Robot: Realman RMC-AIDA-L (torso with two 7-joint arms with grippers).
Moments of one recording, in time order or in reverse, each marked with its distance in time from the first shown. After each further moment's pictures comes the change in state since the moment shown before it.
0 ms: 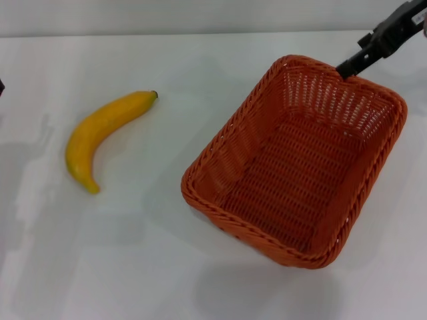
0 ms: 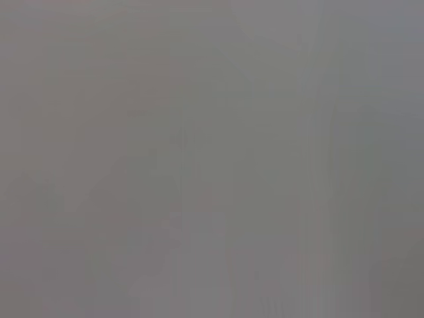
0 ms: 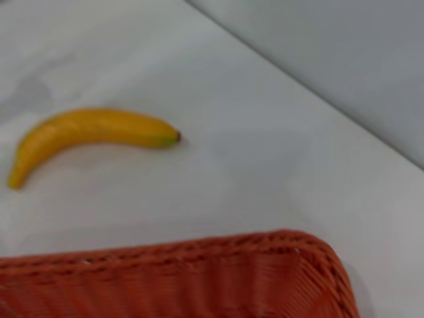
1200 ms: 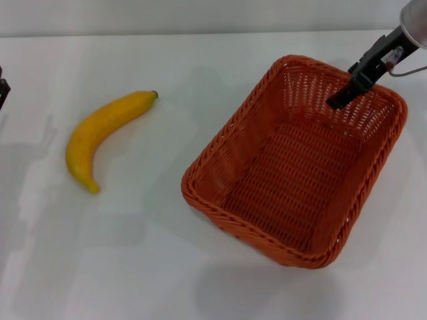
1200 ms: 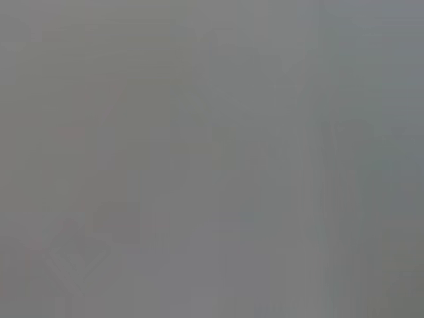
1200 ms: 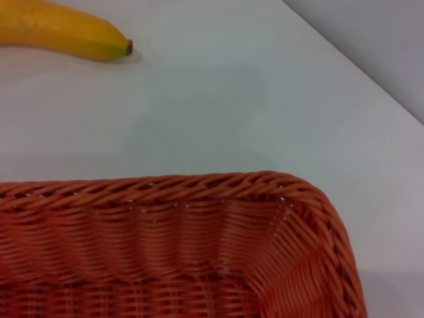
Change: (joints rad) left arm 0.000 -0.003 0.010 -0.001 0.004 -0.002 0.000; right arm 0.005 0.132 -0.068 0.030 -0.224 0.169 0.002
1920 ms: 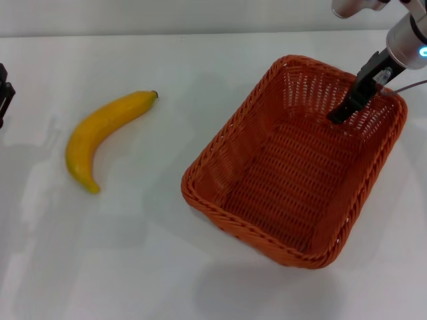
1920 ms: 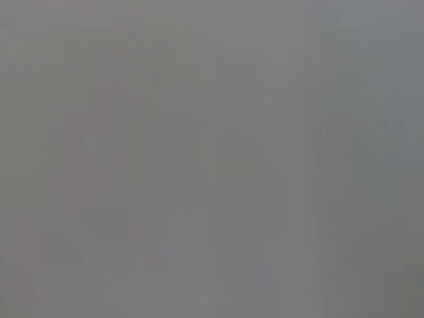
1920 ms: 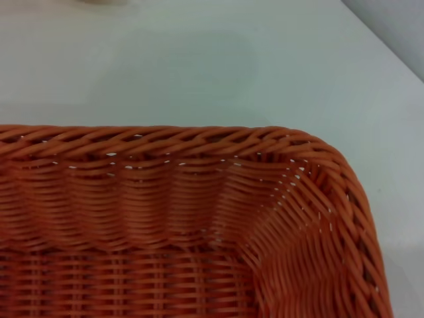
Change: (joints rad) left arm 0.005 -0.003 0.016 0.000 0.000 0.000 -0.001; right arm -0.003 0.049 -0.044 0.050 -0.091 0.098 0.003
